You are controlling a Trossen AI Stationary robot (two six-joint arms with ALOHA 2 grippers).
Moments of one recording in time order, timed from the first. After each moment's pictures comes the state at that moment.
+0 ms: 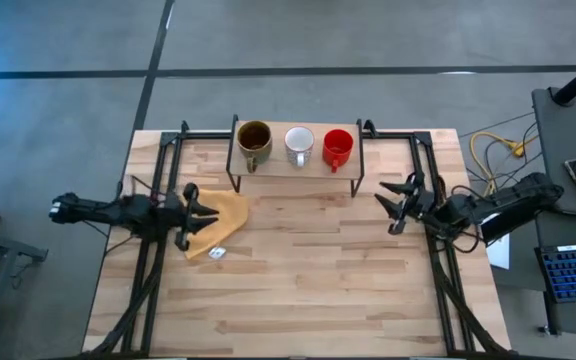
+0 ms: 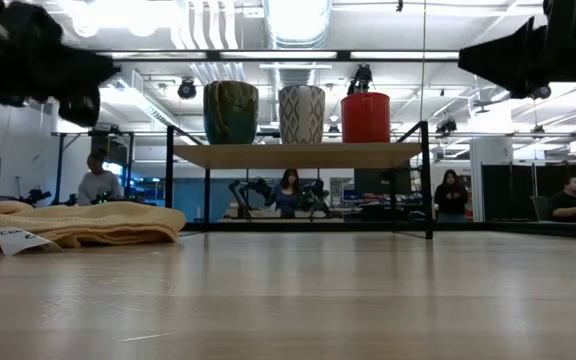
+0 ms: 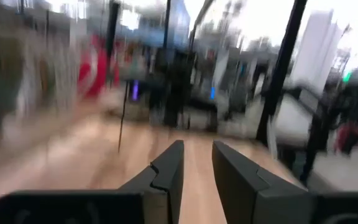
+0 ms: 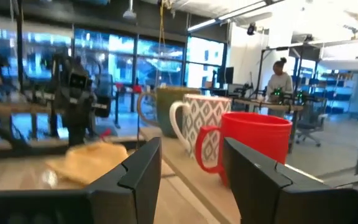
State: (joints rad) left arm -0.16 0.03 0.01 0.13 -0.17 -0.16; right arm 0.29 0.33 0.01 0.61 0.68 -0.25
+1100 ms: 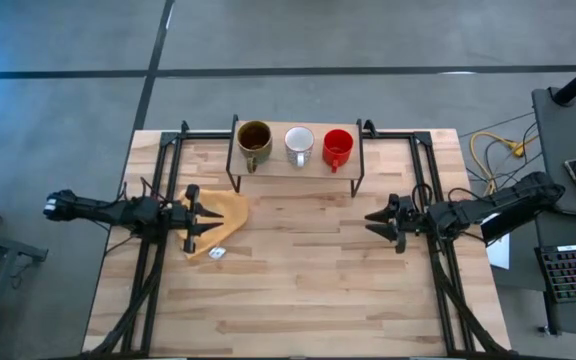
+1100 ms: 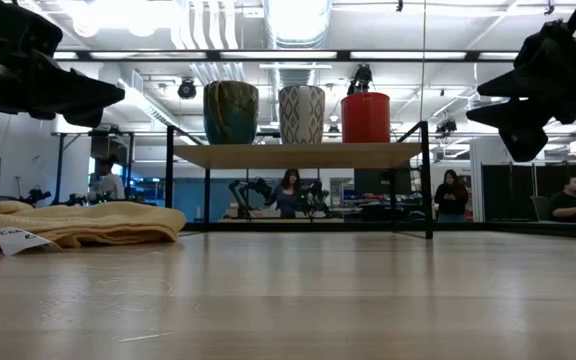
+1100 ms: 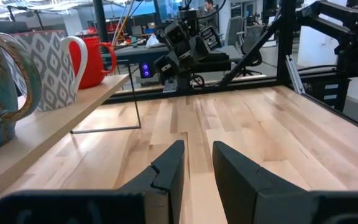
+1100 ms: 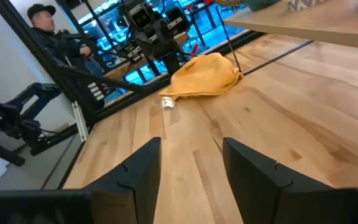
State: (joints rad) left arm -0.16 0.13 0.01 0.04 -0.17 0.10; right arm 0.29 0.36 0.01 0.24 0.34 0.51
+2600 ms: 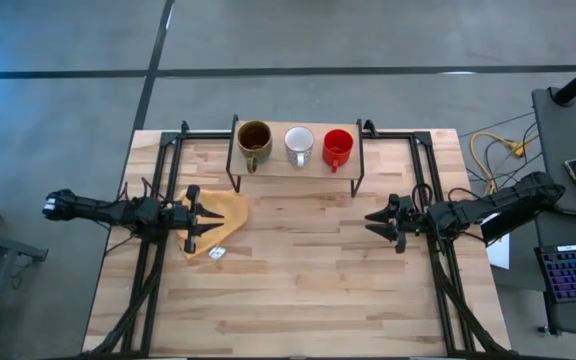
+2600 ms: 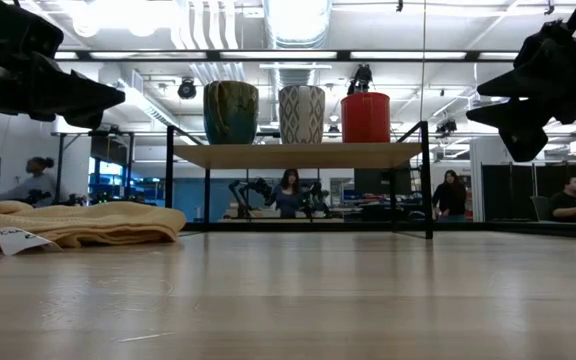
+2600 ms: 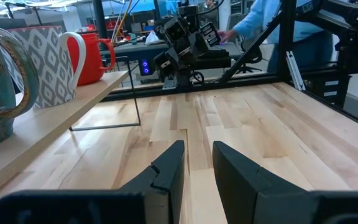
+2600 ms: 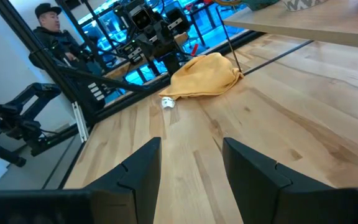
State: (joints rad) left arm -0.16 0.14 0.00 0.04 -0.17 0.10; right arm 0.29 0.36 0.01 0.24 0.34 0.52
